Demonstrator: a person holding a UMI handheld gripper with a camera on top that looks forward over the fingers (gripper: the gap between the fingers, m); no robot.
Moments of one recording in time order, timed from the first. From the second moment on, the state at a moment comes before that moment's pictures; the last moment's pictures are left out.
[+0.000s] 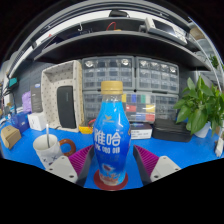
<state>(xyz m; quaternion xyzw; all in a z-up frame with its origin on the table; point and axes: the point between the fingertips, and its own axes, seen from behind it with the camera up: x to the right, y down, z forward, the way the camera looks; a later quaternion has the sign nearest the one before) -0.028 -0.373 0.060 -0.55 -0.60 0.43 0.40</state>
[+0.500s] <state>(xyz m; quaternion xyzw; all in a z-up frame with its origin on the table) 0.083 -0.470 0.095 -0.60 -0.62 0.38 0.34</state>
